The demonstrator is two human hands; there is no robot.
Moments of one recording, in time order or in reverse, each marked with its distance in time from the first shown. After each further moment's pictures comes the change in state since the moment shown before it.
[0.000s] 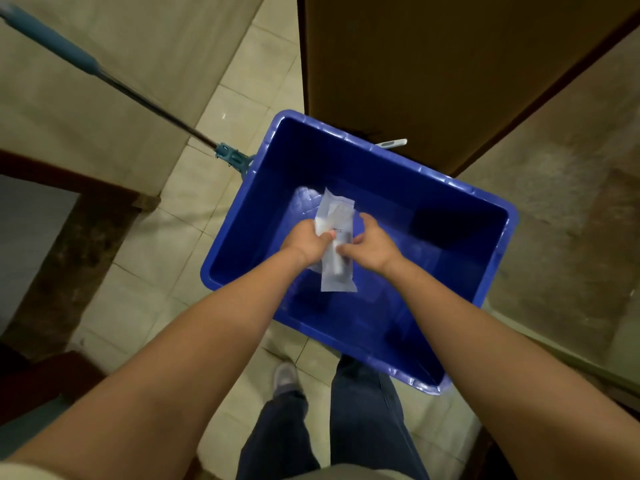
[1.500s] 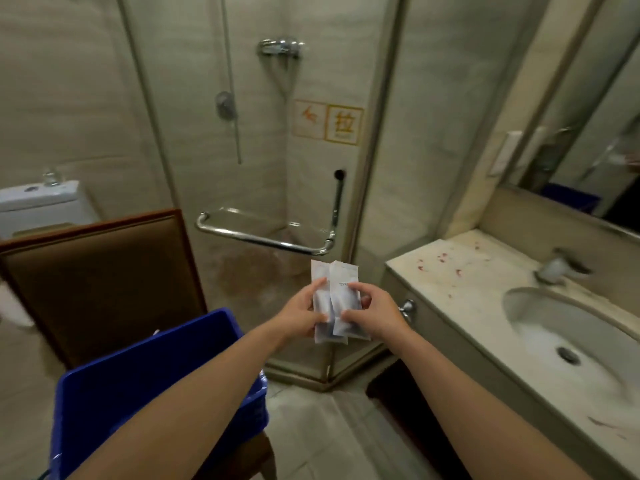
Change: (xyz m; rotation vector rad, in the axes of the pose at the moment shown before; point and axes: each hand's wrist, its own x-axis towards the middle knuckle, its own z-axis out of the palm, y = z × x) left_hand -0.449 0.078 0.111 0.250 -0.889 0.939; right_hand -0.547 0.138 0.020 0.624 1.214 -0.019
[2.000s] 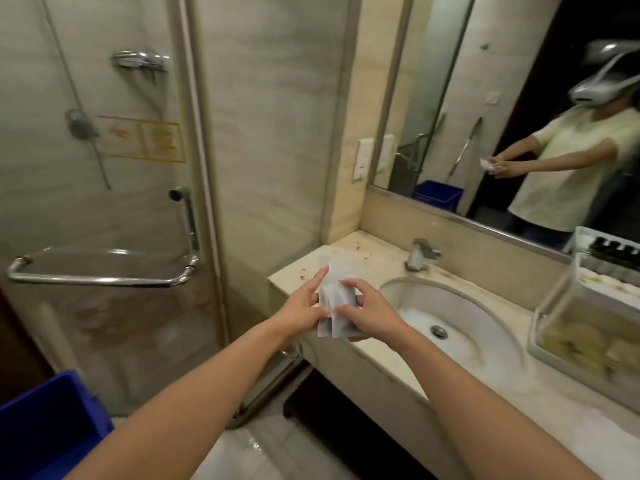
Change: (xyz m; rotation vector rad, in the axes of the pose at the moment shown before) left_hand 0.103 0.085 0.250 0.035 -0.264 0.219; right_hand -0.031 0.104 -0.242 0.127 0.166 0.039
